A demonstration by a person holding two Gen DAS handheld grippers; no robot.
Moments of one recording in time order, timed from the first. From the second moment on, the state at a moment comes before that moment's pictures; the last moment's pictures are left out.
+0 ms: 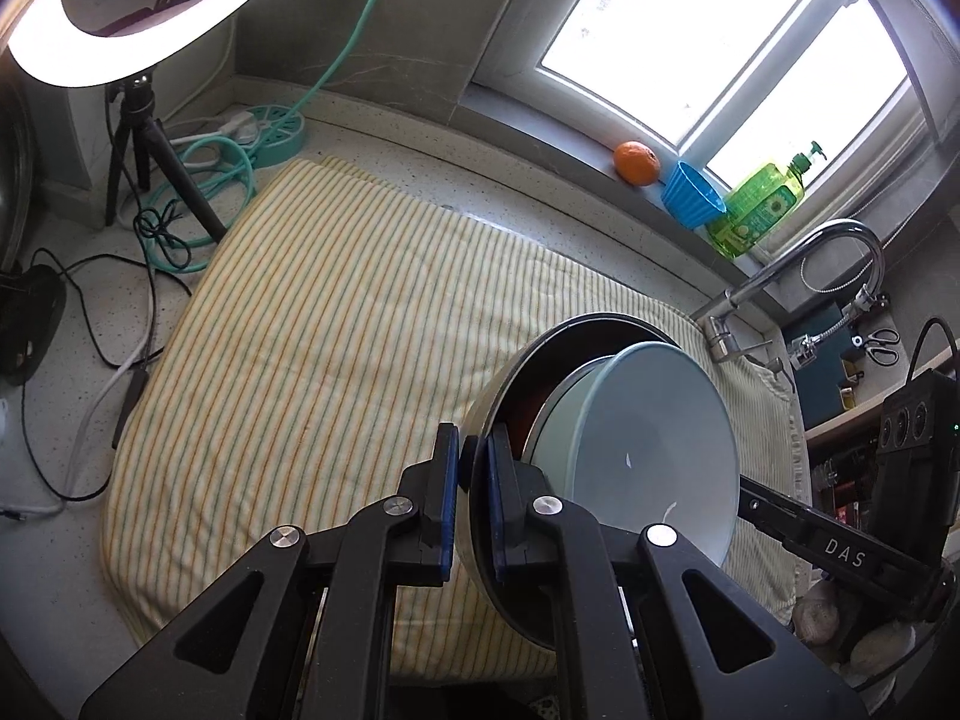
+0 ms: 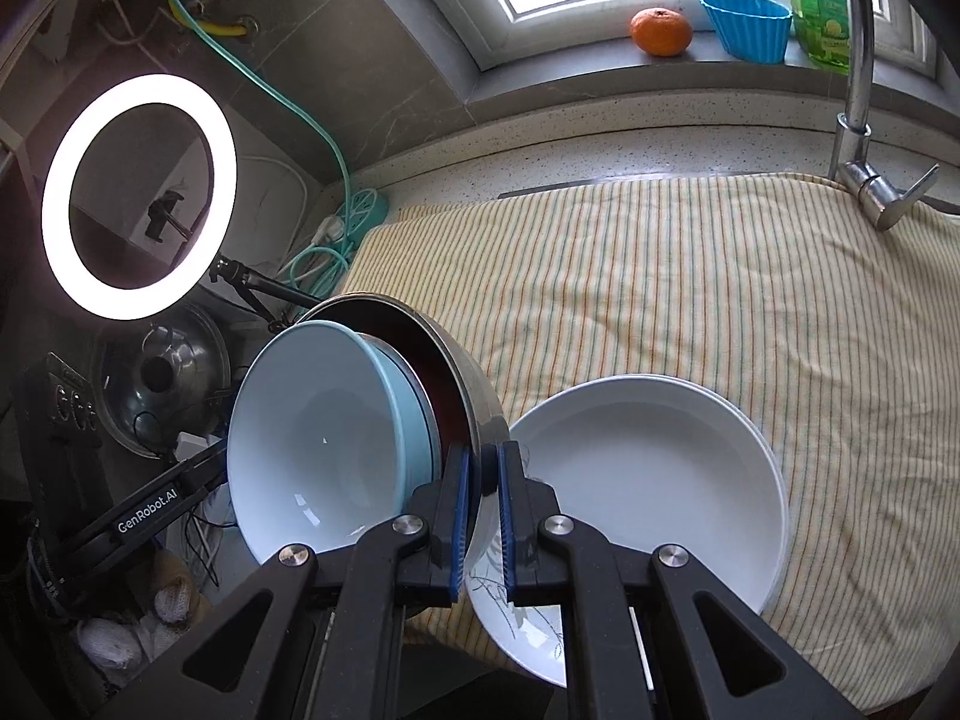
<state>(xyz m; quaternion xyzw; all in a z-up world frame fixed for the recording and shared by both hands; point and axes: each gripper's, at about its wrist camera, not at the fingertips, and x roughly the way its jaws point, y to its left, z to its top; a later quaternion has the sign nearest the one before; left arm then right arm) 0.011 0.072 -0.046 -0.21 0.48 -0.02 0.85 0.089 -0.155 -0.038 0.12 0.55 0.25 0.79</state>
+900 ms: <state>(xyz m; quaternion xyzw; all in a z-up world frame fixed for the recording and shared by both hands) 0.035 -0.007 -0.073 -0.16 0.54 -0.11 0.82 0.065 -0.247 -0.062 0.17 0.58 0.15 0.78</state>
